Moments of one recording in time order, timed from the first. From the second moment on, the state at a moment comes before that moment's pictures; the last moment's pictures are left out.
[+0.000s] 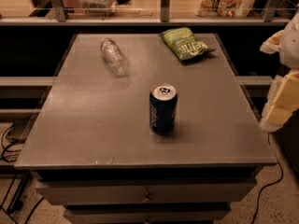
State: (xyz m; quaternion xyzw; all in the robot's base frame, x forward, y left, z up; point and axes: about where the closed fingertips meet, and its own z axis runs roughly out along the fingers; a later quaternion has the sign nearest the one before) arm 0.438 -0.217 0.976 -0.60 0.78 -0.03 0.16
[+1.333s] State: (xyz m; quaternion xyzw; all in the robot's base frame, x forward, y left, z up) arm 0.435 -0.153 0.971 -0.68 0.68 0.06 0.26
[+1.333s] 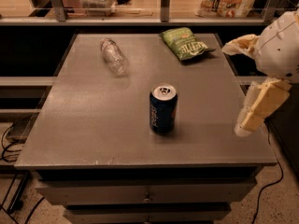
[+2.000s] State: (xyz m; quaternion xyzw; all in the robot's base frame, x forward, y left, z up) arm 0.443 -0.131 0.956 -0.69 0.67 0.10 0.27
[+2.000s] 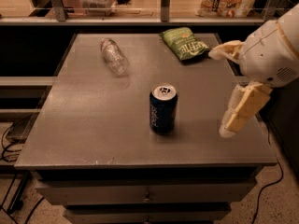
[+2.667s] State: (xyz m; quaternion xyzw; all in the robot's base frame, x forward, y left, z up) arm 0.461 -0.066 0.917 -0.69 0.61 0.22 0.32
